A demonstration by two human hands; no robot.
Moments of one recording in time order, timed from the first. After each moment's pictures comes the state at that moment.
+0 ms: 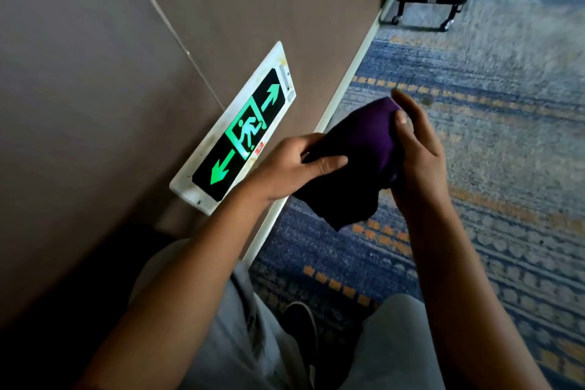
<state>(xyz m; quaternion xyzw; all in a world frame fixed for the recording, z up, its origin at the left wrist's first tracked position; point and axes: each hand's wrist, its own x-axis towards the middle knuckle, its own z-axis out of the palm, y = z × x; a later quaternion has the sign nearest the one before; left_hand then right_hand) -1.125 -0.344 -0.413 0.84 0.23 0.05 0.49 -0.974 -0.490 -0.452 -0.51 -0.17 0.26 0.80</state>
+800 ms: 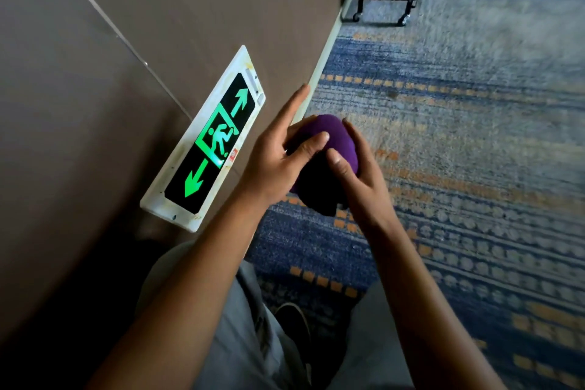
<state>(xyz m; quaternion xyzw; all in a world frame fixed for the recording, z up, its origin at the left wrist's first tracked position) -1.106 -0.370 -0.403 0.82 0.16 0.22 0.51 -1.021 -0.506 -0.462 -0.59 -0.26 0.26 0.72</state>
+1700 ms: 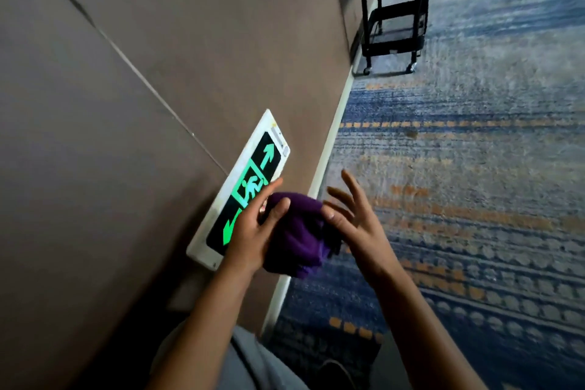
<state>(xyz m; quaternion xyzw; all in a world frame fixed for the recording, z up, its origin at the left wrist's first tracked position) -1.177 -0.342 -0.410 0.80 0.31 0.22 0.47 -1.051 -0.482 -0.474 -0.50 -0.24 0.33 0.76</state>
